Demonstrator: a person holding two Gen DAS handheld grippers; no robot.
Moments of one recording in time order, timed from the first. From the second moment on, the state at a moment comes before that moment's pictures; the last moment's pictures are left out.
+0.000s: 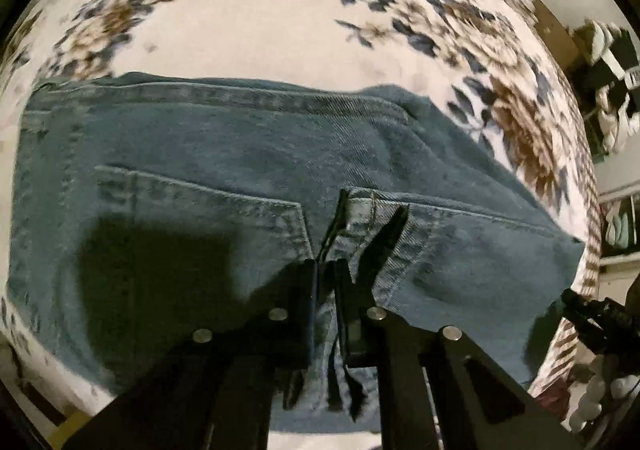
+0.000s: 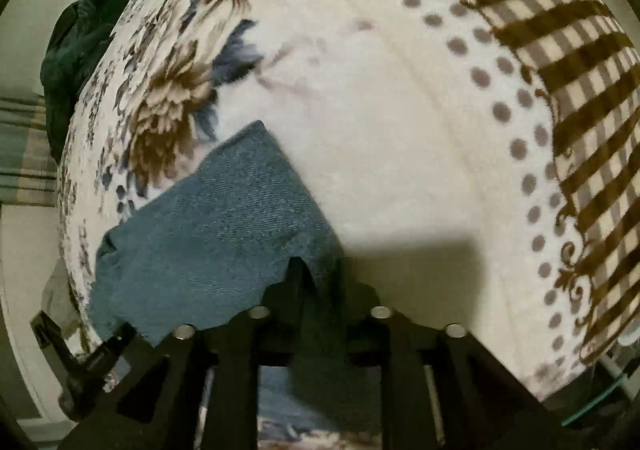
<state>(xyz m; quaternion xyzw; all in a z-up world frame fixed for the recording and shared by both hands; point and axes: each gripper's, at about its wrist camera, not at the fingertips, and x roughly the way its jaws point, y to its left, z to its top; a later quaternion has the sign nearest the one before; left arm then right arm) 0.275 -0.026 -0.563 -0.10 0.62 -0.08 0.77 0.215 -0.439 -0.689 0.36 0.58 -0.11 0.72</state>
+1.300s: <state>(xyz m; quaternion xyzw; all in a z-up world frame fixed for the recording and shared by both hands) 0.205 0.222 -0.618 -0.45 0.44 0.08 0.77 0.254 -0.234 -0.658 0.19 0.63 -0.02 0.75</state>
